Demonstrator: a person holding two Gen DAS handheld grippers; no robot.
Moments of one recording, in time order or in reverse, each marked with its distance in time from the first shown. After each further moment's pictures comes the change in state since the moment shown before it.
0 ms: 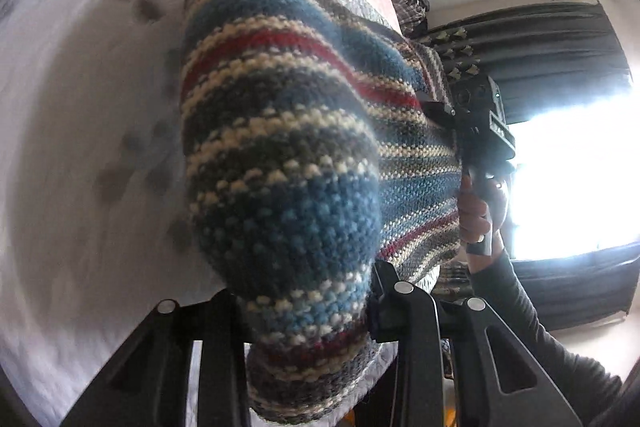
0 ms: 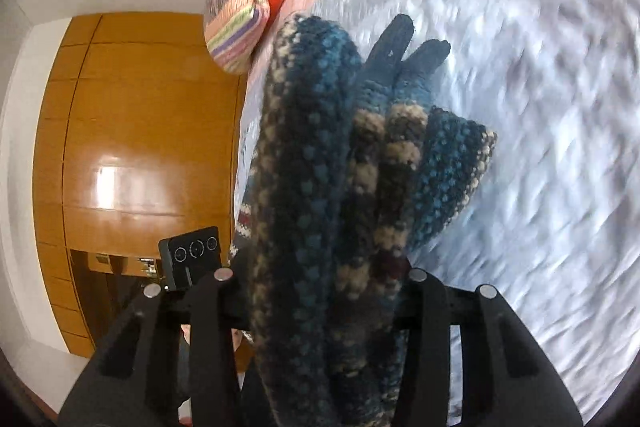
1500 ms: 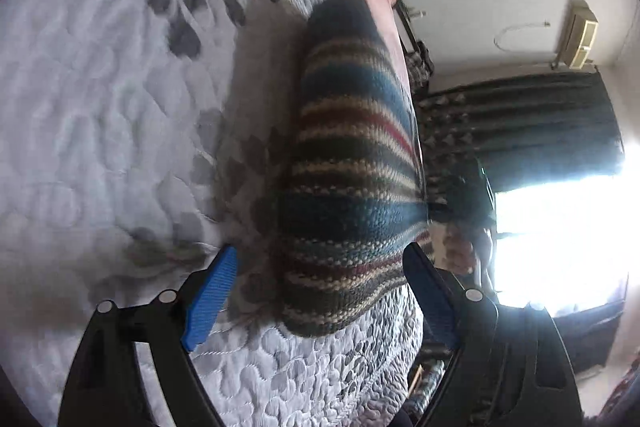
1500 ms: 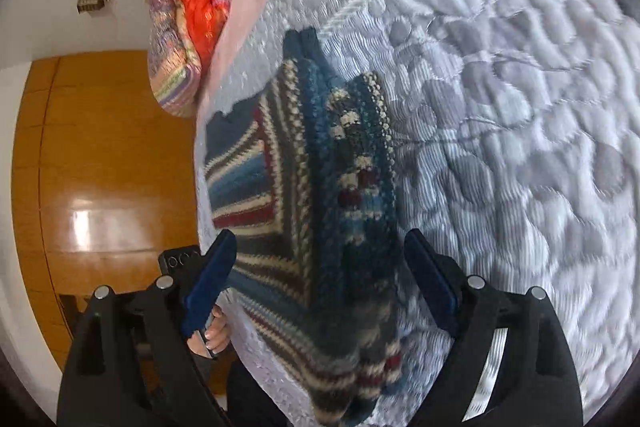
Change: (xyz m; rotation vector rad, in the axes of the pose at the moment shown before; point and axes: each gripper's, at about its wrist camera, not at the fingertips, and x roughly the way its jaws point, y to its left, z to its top) left arm -0.003 0.066 0.057 -0.112 -0.171 -0.085; right arm -0.115 -0.105 0.055 0.121 -0.037 -0.138
